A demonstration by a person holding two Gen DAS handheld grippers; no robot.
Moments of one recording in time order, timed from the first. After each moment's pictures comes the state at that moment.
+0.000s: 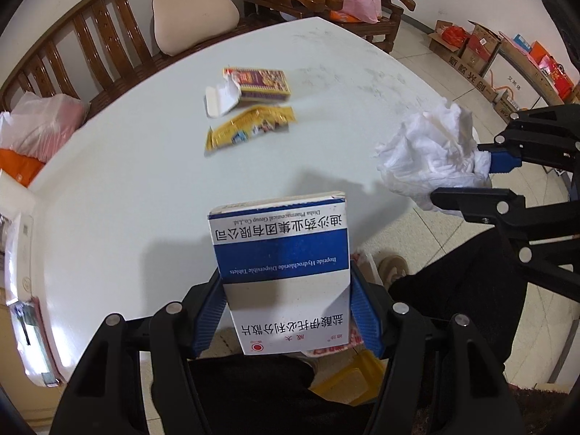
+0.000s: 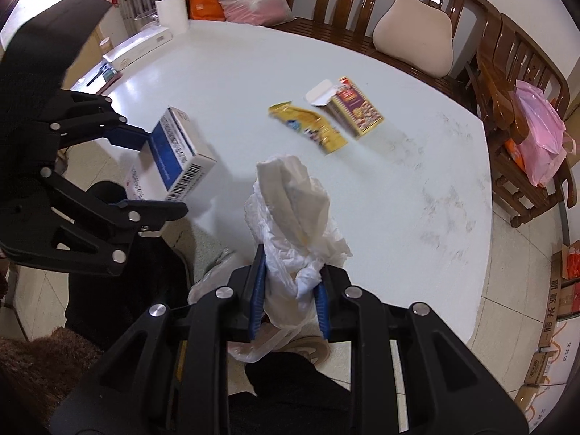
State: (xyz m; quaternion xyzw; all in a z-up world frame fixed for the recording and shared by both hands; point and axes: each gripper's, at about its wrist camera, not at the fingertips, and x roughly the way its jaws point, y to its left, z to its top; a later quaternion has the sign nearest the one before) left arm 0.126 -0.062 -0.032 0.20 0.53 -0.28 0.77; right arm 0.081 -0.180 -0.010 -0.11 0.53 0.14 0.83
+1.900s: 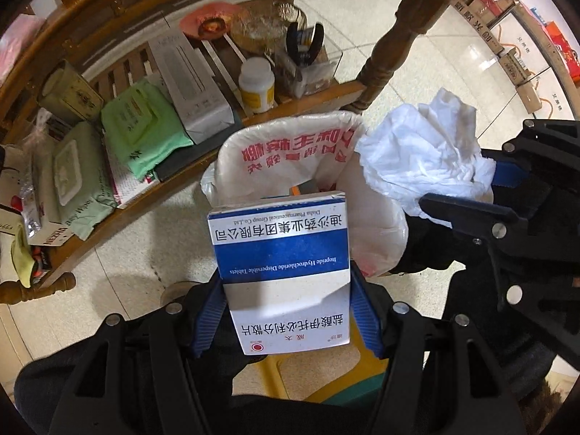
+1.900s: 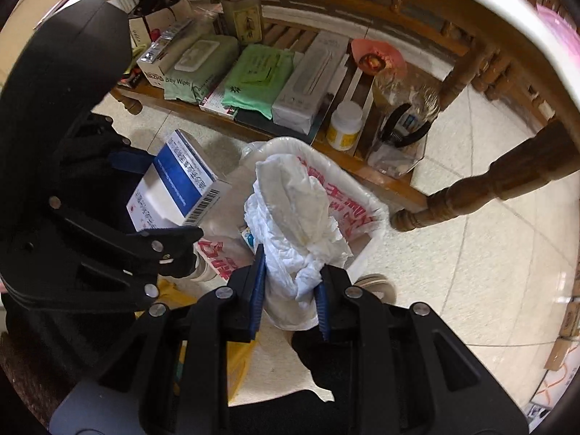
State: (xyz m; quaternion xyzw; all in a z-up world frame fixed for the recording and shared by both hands) left arm 0.062 -0.051 -0.274 0.19 0.65 -0.29 0.68; right arm 0.025 -0.143 -0.240 -0.07 0.62 0.12 0.77
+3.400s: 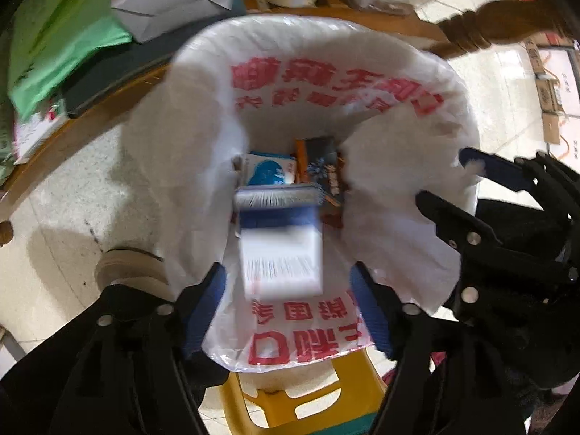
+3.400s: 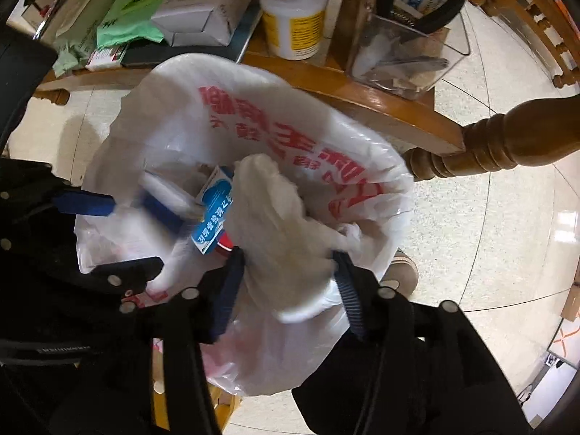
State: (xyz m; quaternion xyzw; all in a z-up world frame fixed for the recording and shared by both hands) left arm 0.112 -0.065 -0.425 0.11 0.78 -0.23 0.57; right arm 0.082 -0.180 -0.399 -0.02 0.72 0.04 0.70
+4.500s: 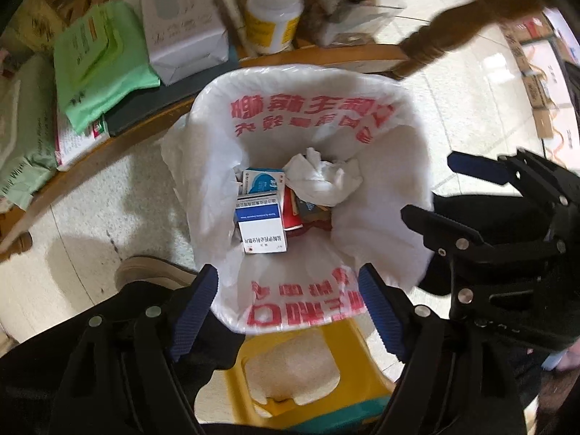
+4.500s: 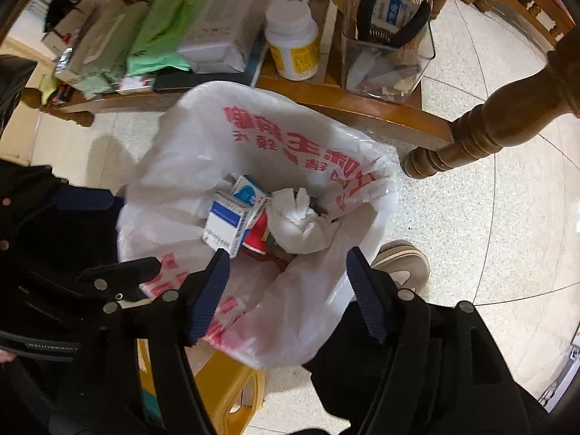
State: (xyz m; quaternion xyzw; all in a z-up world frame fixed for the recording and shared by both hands) left arm 0.090 -0.067 -0.358 0.13 0.73 -0.25 0.62; right arm 0.056 -0.186 -0.344 0.02 0.69 0.08 0.72
